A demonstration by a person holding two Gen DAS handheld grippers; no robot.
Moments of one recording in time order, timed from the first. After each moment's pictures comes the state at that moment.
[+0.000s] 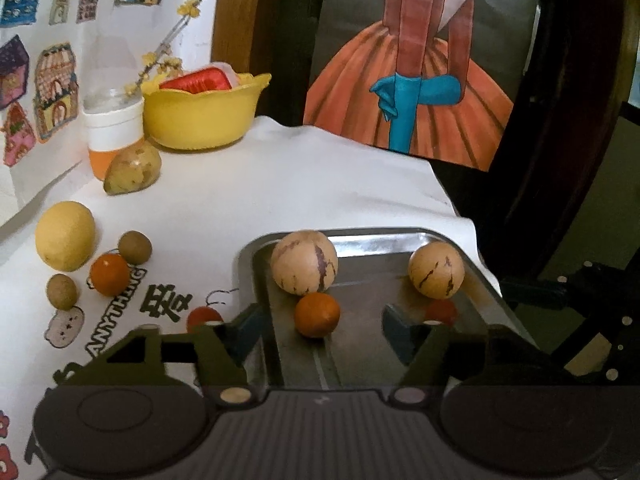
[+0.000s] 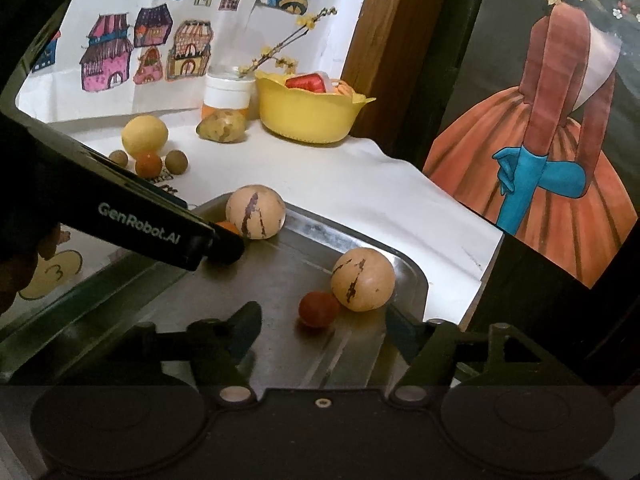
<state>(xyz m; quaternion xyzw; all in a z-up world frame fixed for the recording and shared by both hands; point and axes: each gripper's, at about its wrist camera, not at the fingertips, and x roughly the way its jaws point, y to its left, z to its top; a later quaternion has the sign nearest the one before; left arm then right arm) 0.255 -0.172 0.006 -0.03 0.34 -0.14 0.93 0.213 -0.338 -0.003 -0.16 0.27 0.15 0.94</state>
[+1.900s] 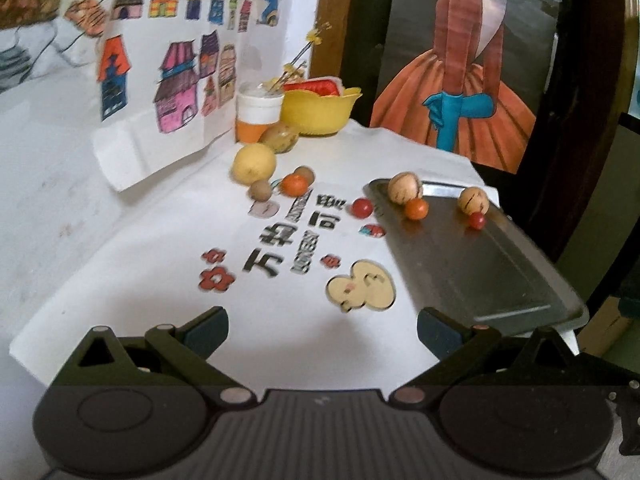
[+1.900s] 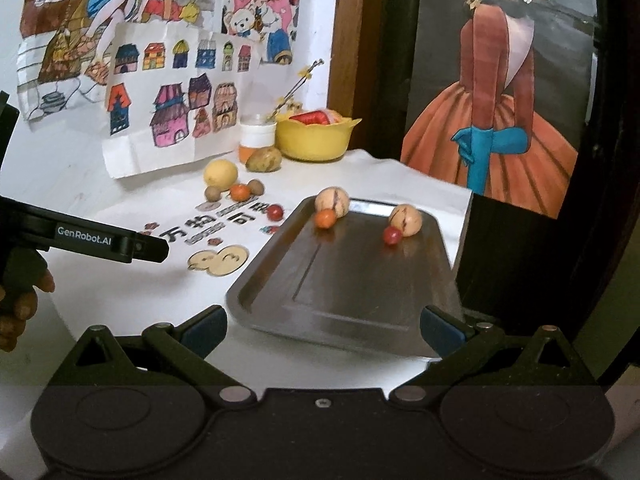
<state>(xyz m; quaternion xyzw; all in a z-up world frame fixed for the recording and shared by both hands) 0.073 -0.044 0.025 -0.04 0.33 -0.07 0.94 0.000 -0.283 0.032 -0.06 0.27 0.10 0.96</state>
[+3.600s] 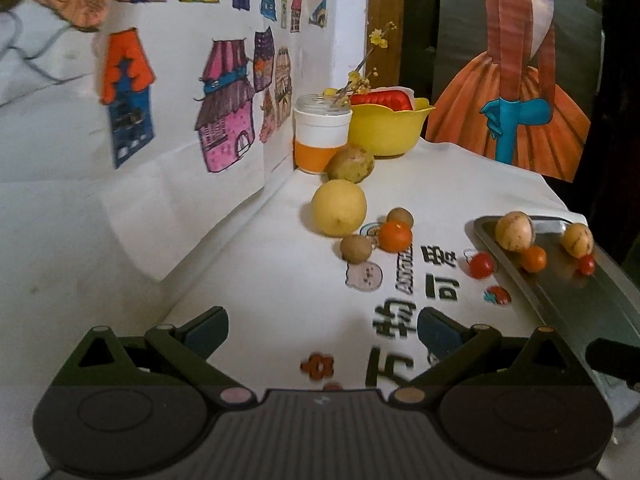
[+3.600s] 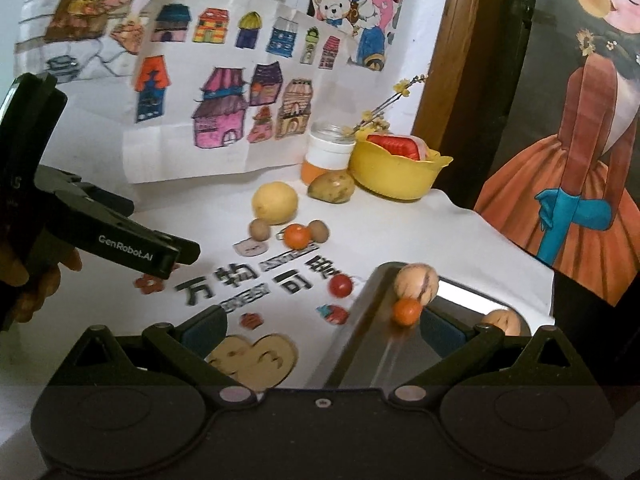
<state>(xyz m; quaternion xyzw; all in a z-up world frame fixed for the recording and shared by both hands) 0.191 0.015 0.017 0.00 0.32 -0.03 0.95 0.143 -0.201 0.042 -0.15 0.26 0.18 0.94</state>
